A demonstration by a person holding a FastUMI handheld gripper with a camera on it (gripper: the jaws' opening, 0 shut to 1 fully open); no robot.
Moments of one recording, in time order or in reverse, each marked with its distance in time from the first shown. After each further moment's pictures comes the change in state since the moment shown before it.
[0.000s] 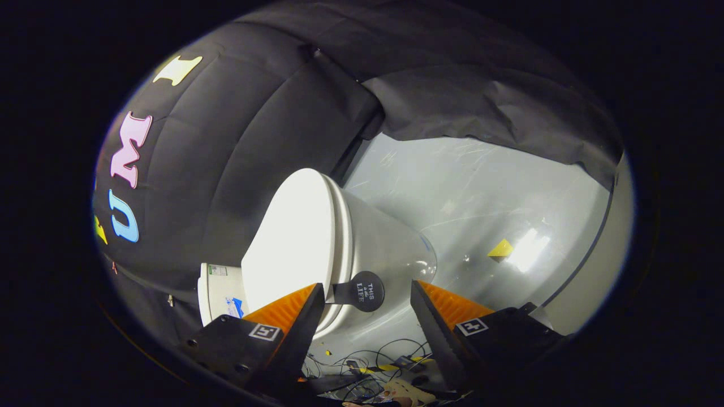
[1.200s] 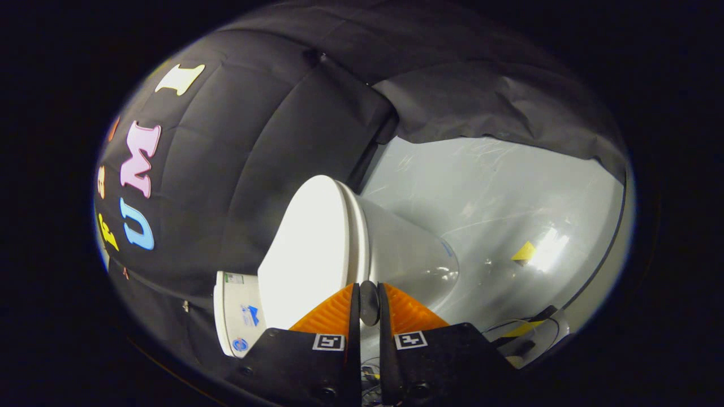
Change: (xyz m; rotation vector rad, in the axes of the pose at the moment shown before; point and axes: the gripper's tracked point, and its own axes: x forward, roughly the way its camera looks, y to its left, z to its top) arm 0.006 0.026 0.012 0.037 -0.057 0.121
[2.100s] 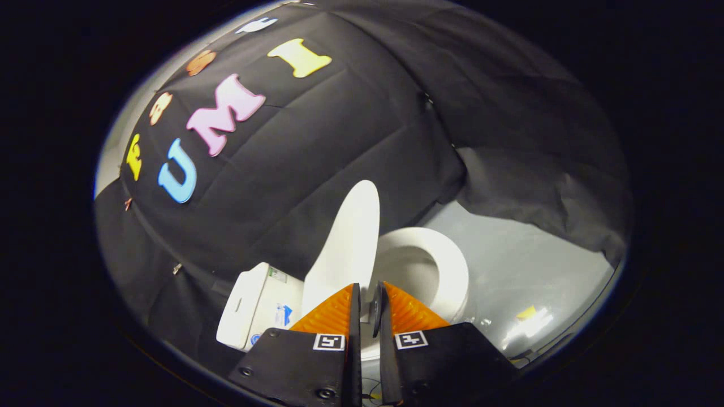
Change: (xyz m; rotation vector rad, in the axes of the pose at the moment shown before) arm -0.100 0.213 -0.016 -0.458 -0.252 0.152
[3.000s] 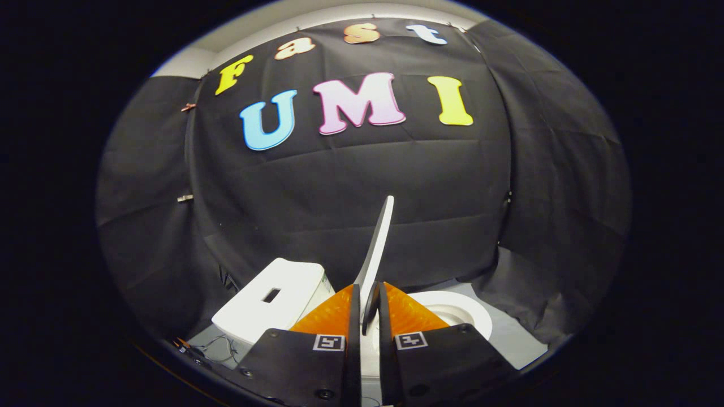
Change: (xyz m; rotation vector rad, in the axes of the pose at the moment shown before) arm -0.026 0.235 -0.029 -0.550 -0.156 0.037
